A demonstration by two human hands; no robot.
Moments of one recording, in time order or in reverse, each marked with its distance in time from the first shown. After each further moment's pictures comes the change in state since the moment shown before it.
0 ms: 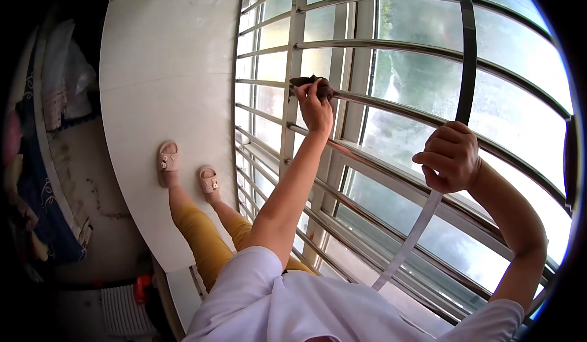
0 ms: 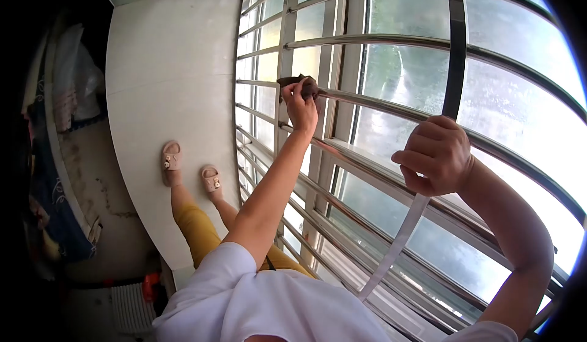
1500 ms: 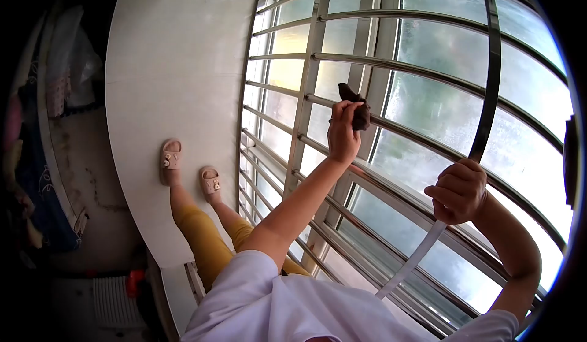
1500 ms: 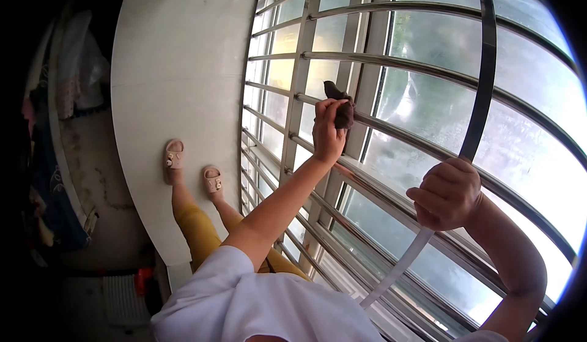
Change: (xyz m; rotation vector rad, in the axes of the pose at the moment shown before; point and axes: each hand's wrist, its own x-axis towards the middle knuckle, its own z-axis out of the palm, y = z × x) left_hand -0.017 0.029 -0.011 -0.112 -0.167 0.234; right_hand 0.006 0.000 0.003 0.003 0.010 -0.033
